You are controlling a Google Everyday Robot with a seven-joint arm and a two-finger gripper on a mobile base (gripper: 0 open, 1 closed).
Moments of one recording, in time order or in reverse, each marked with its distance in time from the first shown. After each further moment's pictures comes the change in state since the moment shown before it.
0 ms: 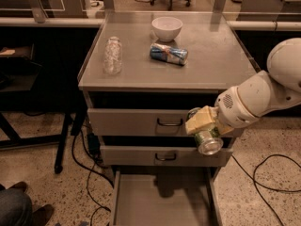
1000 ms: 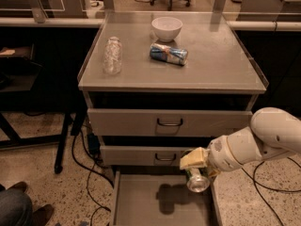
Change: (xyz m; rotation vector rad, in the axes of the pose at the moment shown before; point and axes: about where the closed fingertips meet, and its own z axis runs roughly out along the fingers) arm 0.067 -0.064 0.115 -0.141 0.072 0.292
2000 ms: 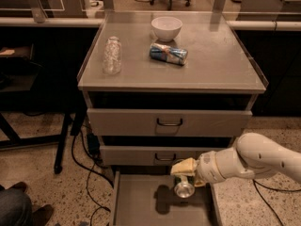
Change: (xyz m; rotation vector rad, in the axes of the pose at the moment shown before) arm -0.015 -0.044 0.078 -0.121 -0.030 0.149
